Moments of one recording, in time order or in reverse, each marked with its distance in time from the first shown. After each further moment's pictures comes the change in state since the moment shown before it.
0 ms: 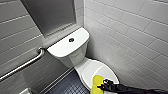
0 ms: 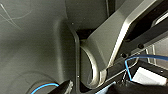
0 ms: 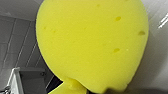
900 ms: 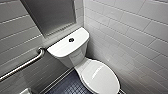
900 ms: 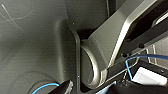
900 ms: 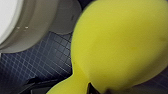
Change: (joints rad) left arm 0.000 0.000 0.000 0.000 0.000 0.003; right arm -0.253 -0.446 0.098 -0.013 -0.005 0.117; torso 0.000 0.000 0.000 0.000
